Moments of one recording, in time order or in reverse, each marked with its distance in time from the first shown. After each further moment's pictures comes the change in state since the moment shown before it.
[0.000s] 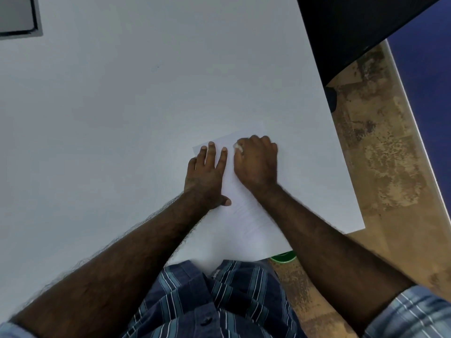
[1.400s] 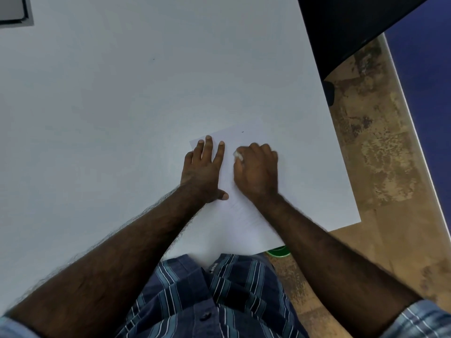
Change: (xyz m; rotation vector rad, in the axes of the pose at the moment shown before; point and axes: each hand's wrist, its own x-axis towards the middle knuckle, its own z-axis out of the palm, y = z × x) left_hand 0.000 -0.002 0.000 -0.021 -0.011 0.008; right_hand -0.035 0.005 -0.010 0.052 -0.038 0.002
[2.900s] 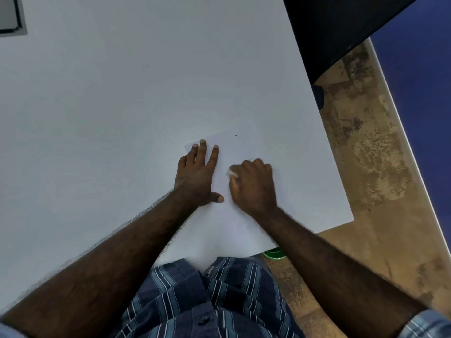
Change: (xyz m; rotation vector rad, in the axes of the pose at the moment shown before) left_hand -0.001 -0.005 0.003 -0.017 0.036 0.010; right_hand -0.030 0.017 0.002 -0.066 -0.043 -0.173
